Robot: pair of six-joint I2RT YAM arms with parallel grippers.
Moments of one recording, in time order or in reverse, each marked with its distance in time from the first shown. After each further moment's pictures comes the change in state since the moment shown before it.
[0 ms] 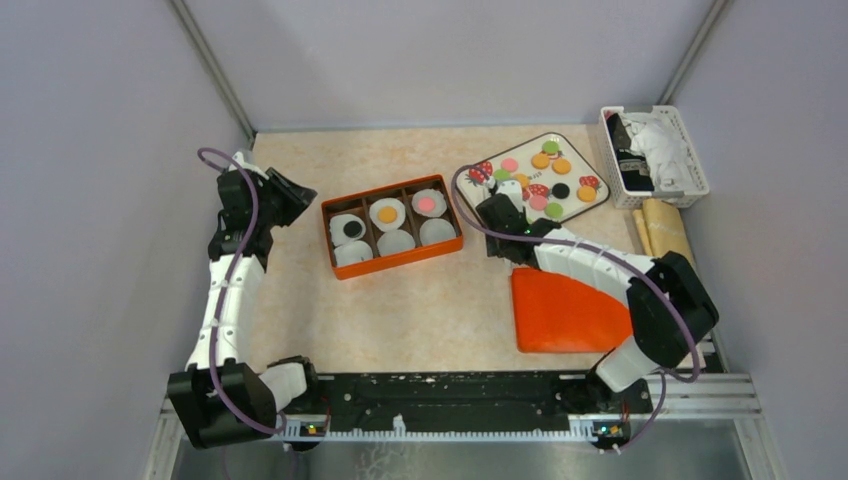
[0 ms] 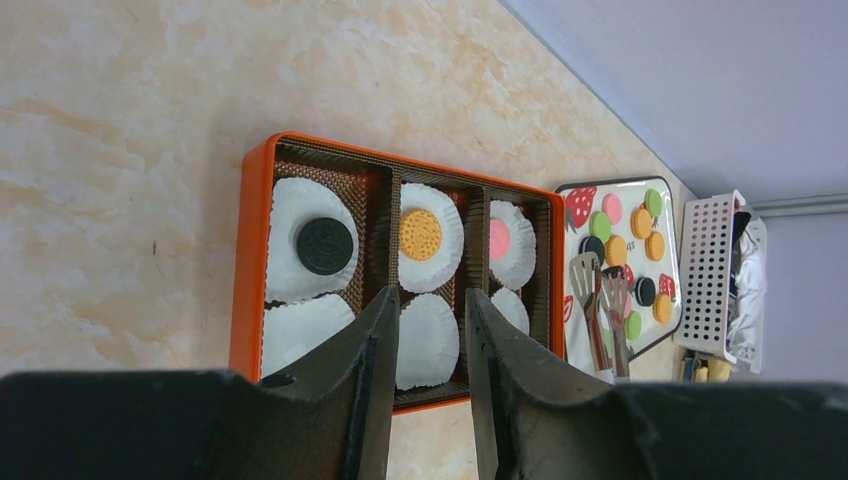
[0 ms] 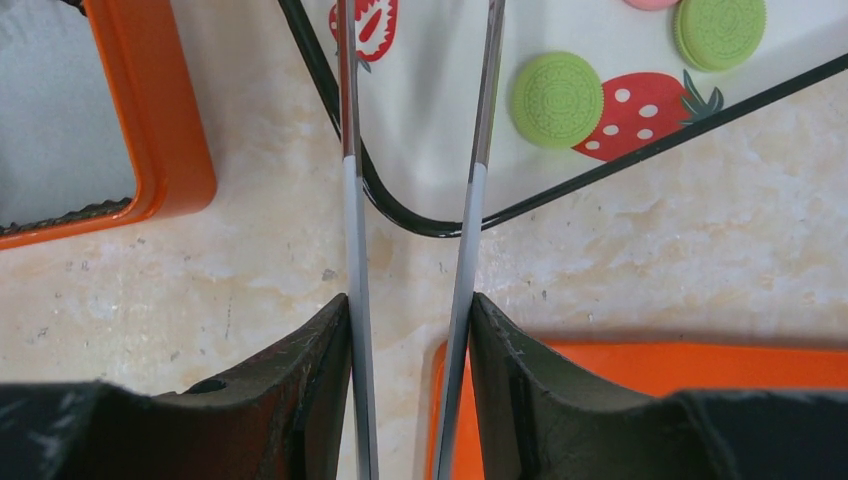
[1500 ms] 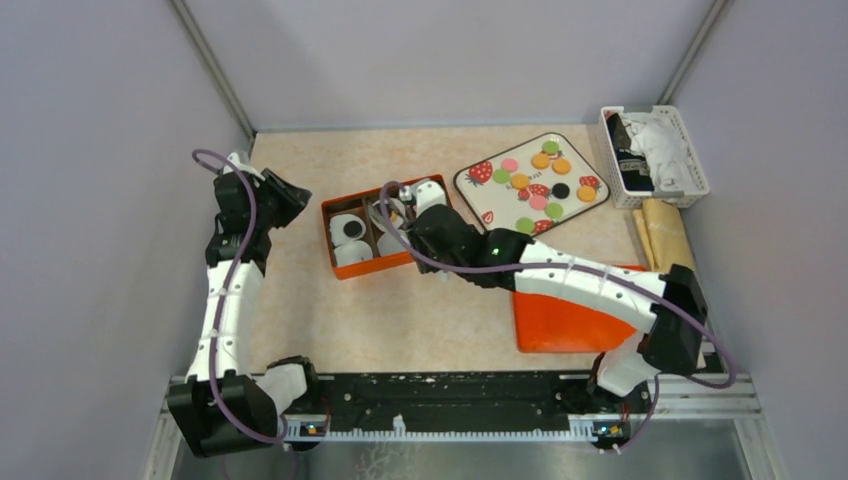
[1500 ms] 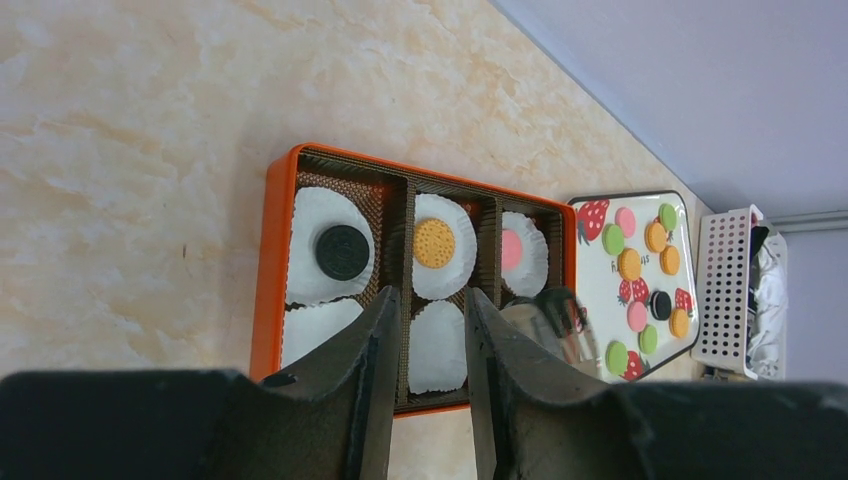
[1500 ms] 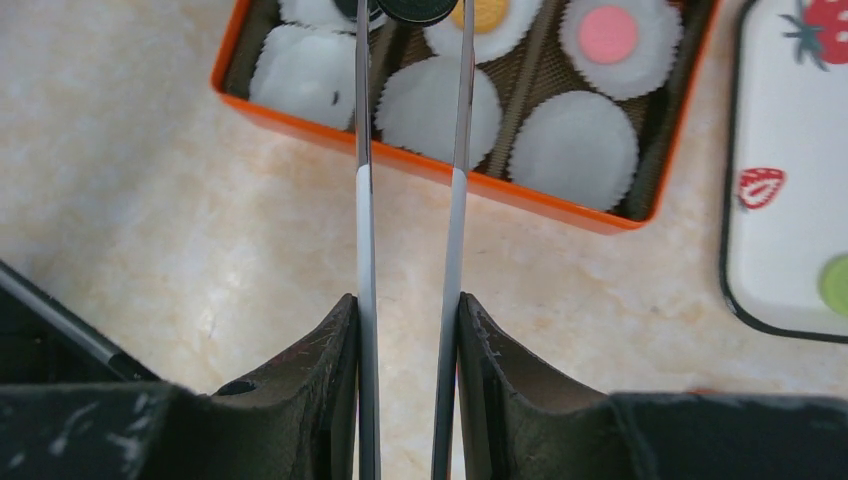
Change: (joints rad) left arm 0.000 -0.042 0.003 -0.024 -0.050 0.023; right arm 0.389 -0.023 0.337 -0.093 -0.095 -0.057
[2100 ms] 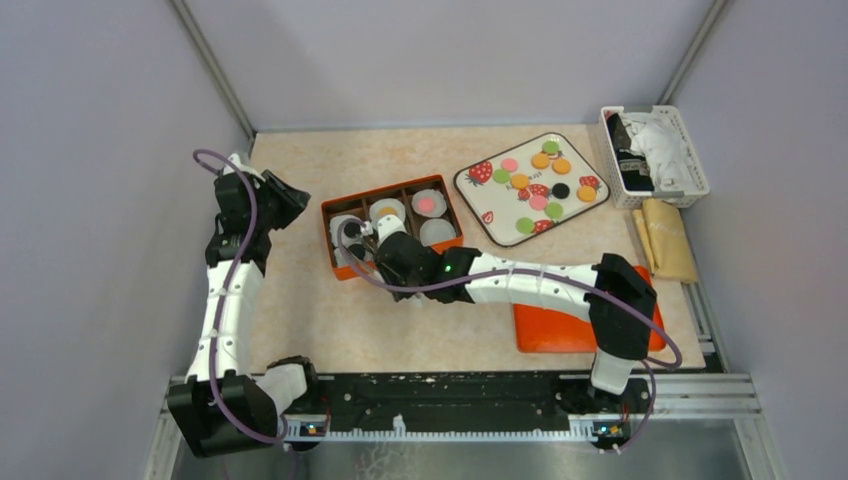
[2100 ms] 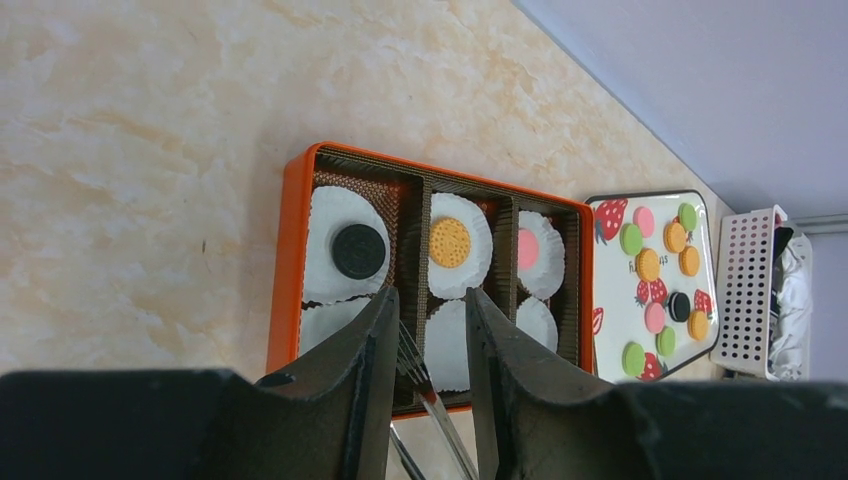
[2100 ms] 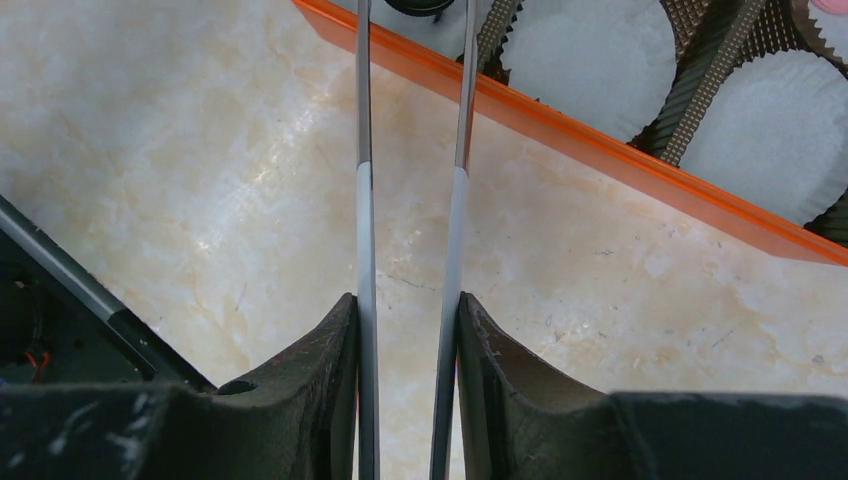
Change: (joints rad) left arm 0.001 0.000 0.000 -0.020 -0.019 0.023; right arm 0.106 0.258 0.051 0.079 -0.107 0.002
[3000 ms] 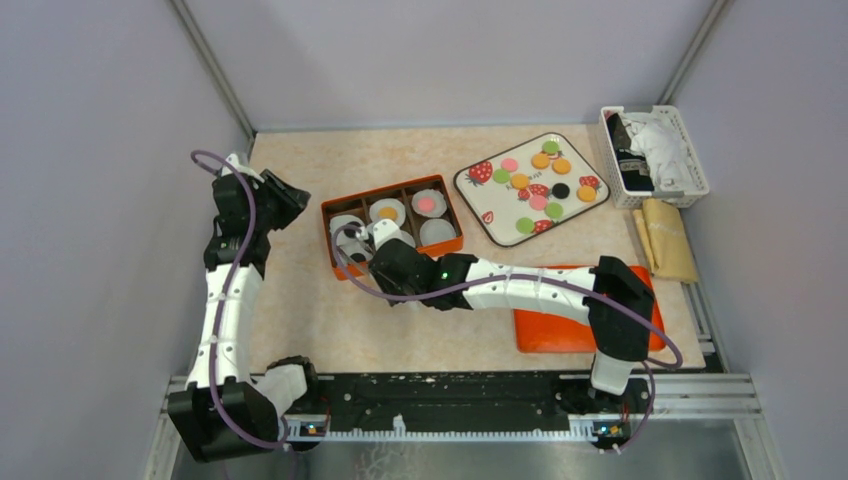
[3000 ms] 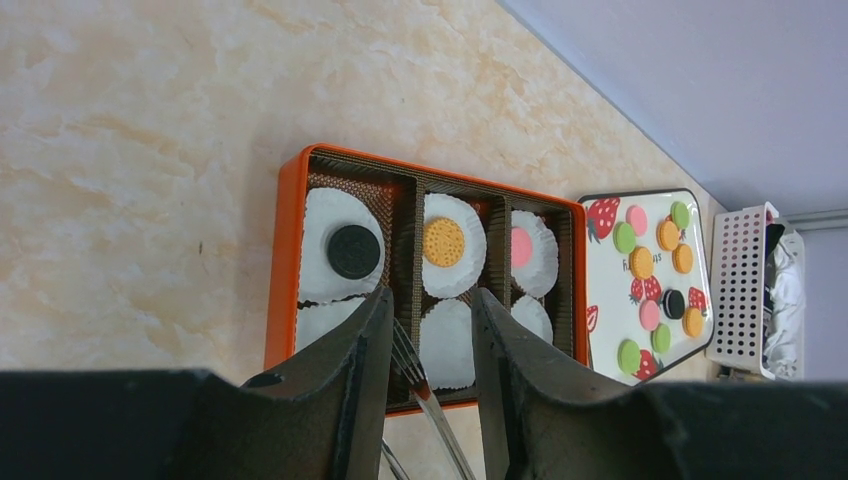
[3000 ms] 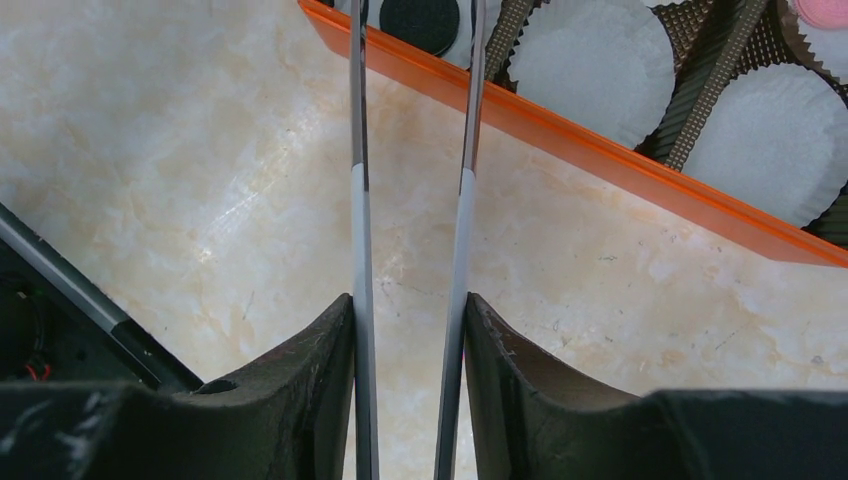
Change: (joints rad) left arm 0.000 -0.021 0.000 -0.006 0.004 0.004; right arm 0.040 0.004 0.000 0.026 0.052 0.003
